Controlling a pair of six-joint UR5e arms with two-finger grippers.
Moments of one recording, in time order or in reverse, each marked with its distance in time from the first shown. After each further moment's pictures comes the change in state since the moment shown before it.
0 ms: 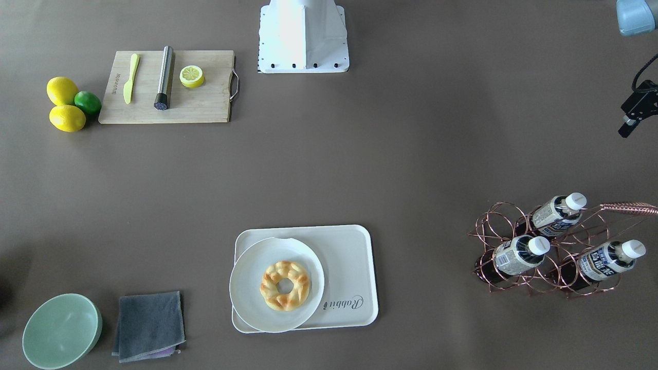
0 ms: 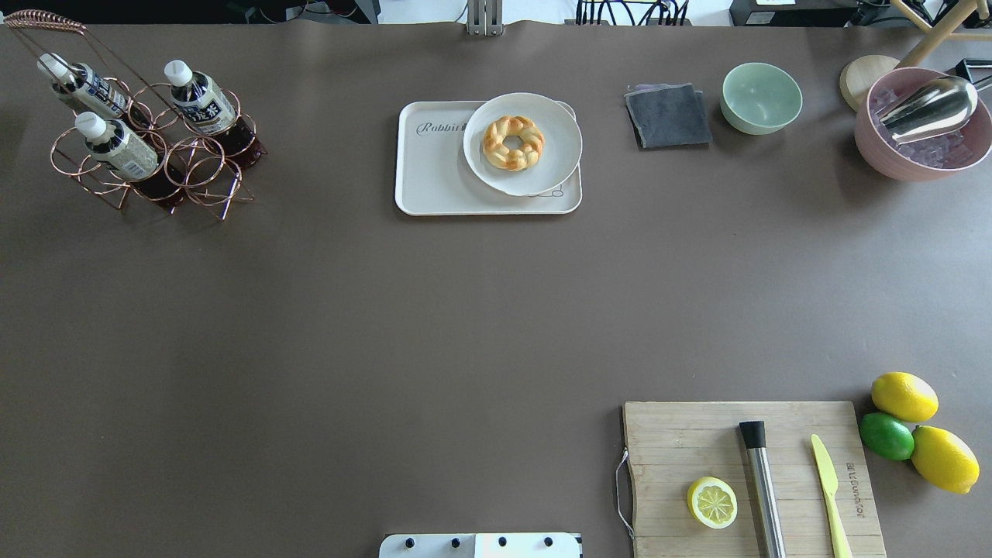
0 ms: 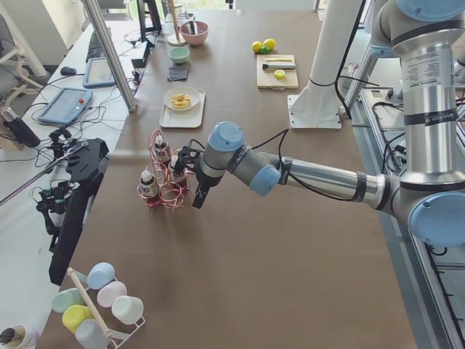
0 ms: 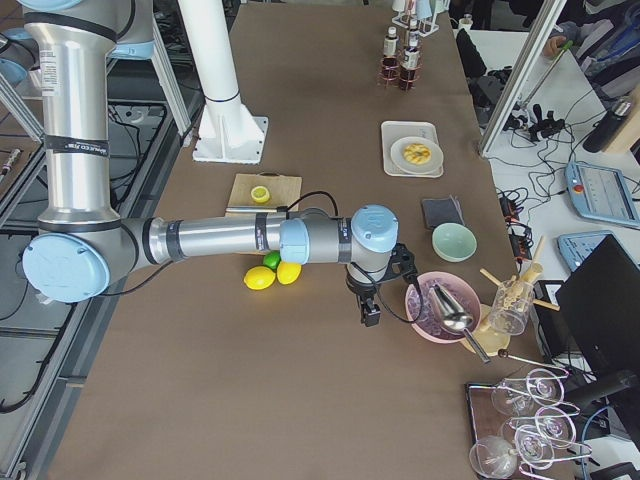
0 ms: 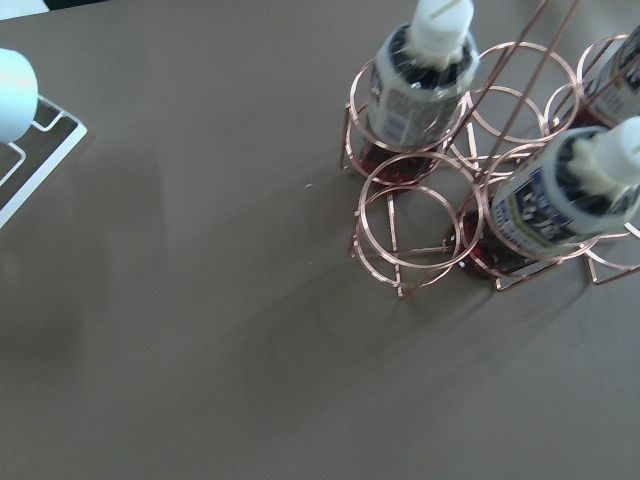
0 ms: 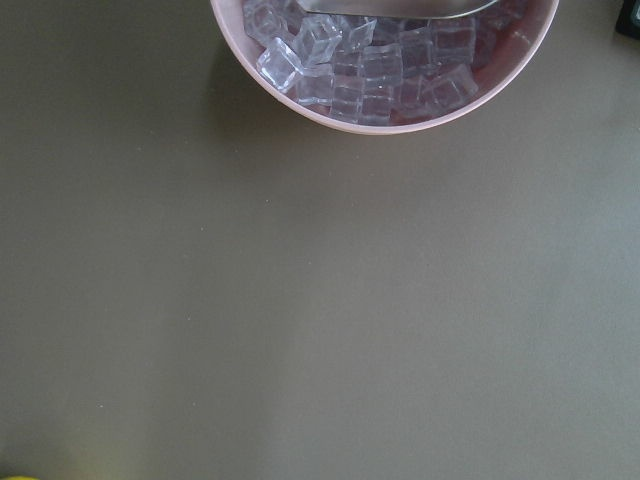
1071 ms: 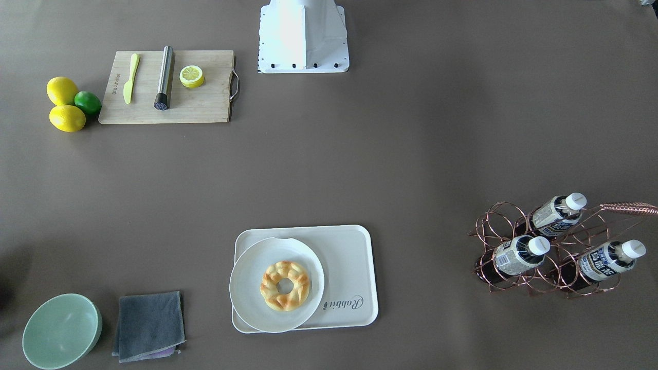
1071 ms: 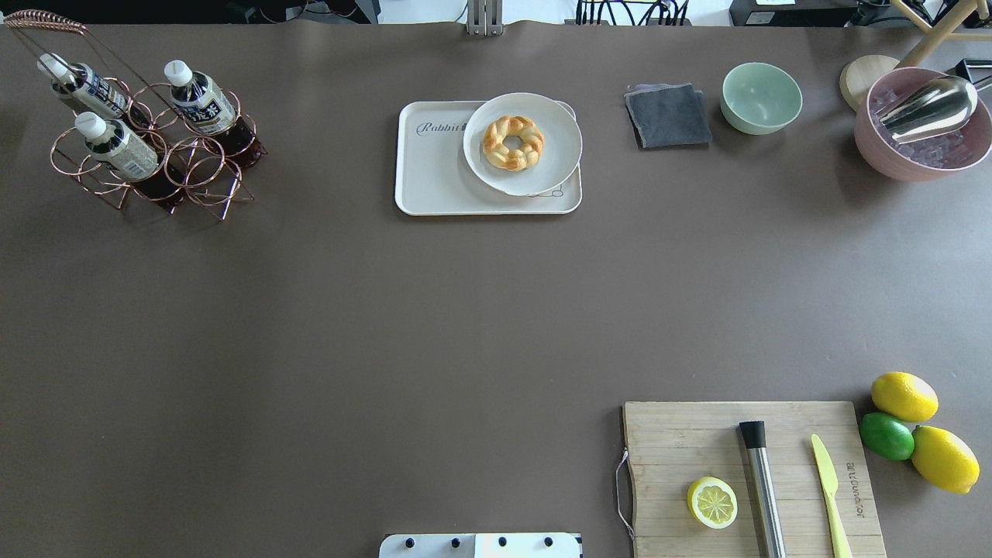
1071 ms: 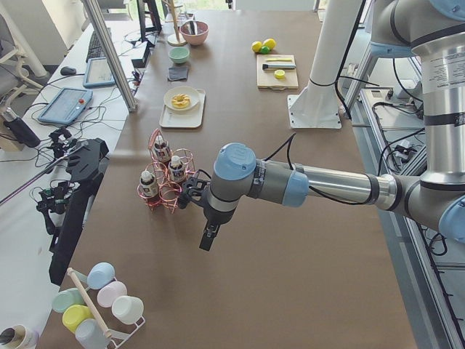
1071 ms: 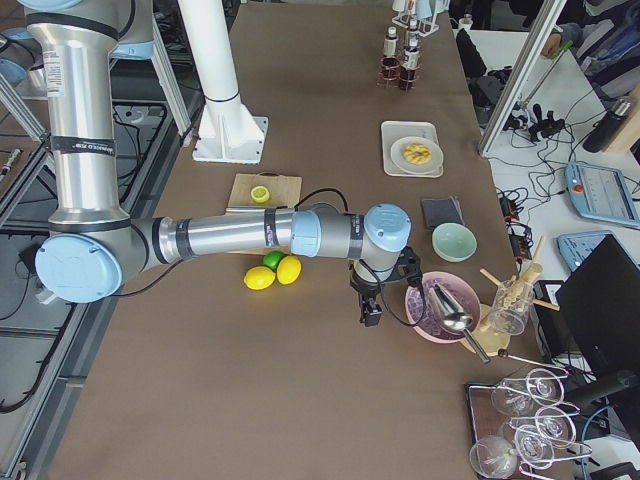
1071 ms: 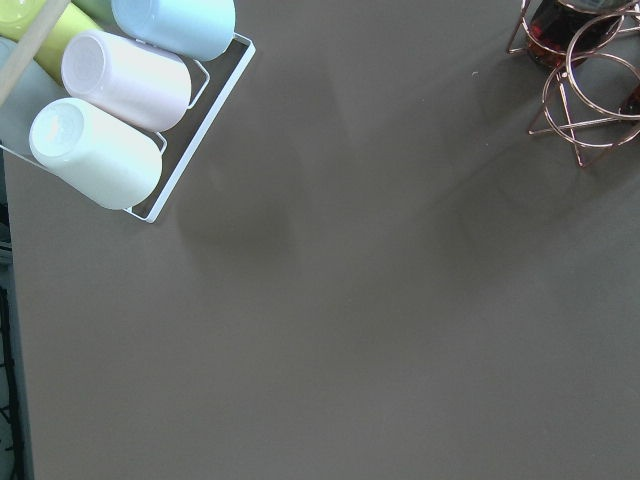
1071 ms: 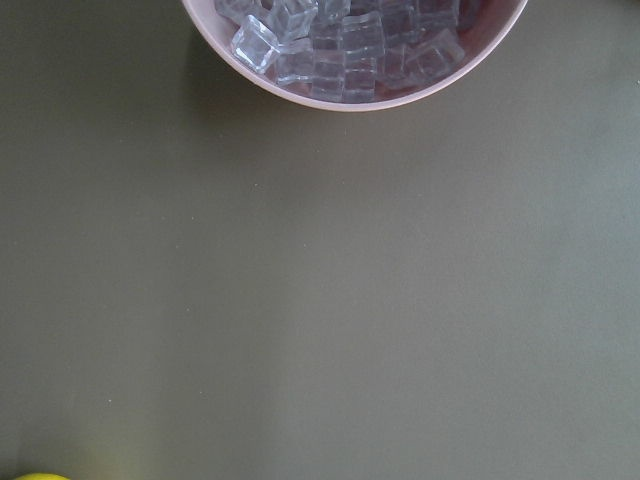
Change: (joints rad) left arm -0.324 0.085 0.002 0.420 -0.035 0.638; right arm -0.002 0.046 -0.020 -0.122 -0.005 0.002
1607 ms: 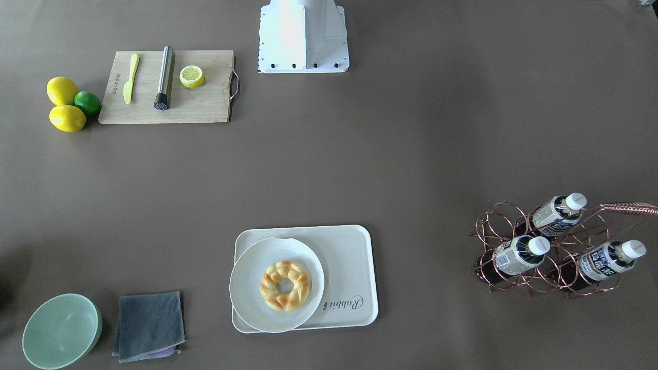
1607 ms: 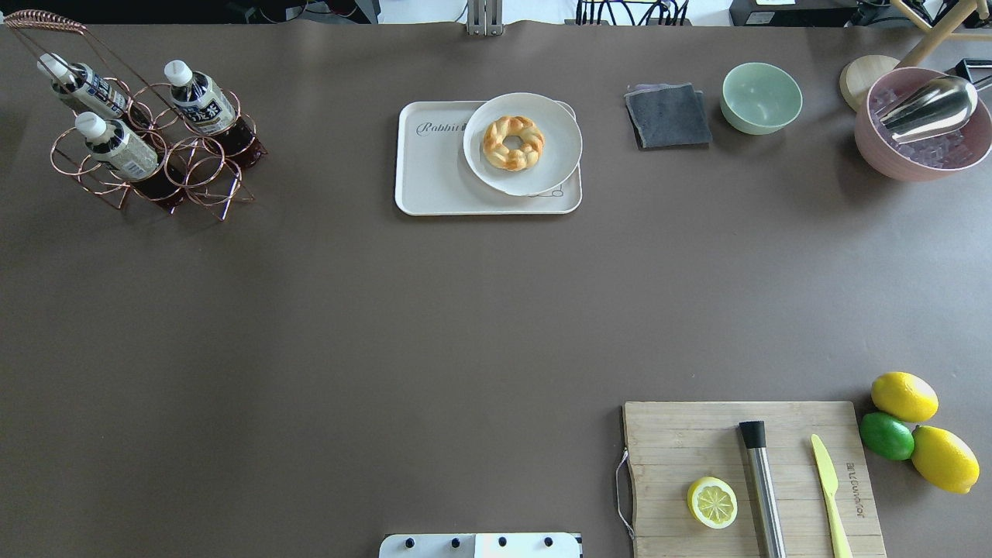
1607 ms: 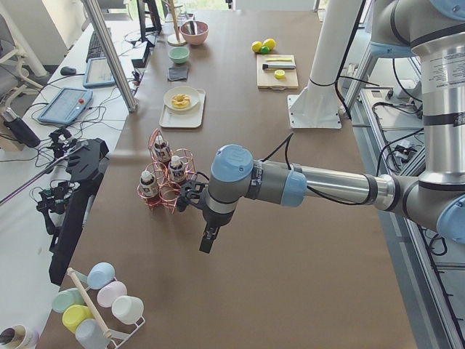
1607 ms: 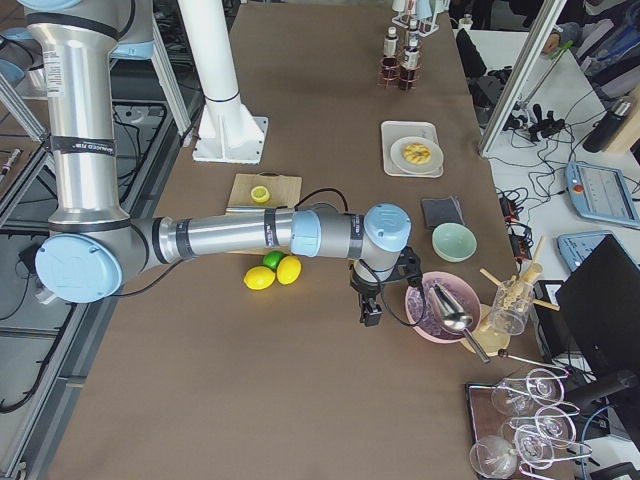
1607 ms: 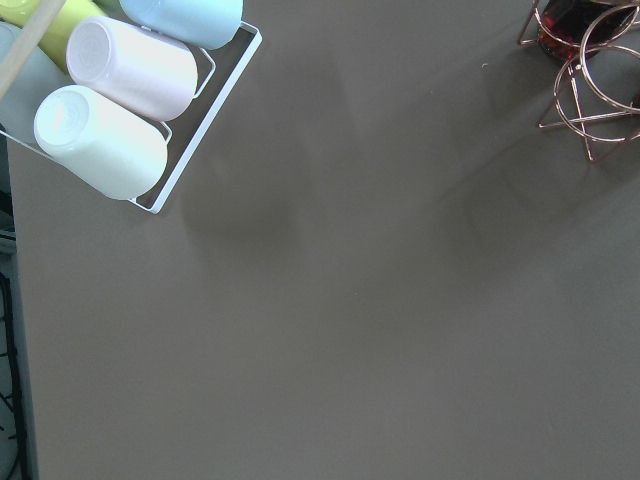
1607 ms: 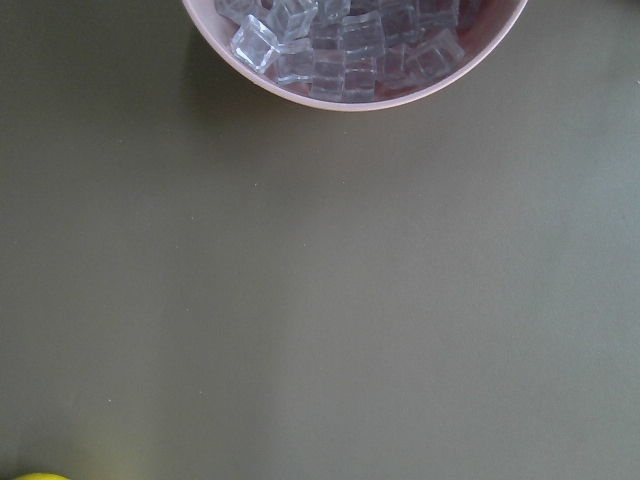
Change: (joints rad) left arm -0.003 -0.012 0.004 0.023 0.005 0.005; right arm 0.000 0.000 0.000 -0.001 -0.001 0.001
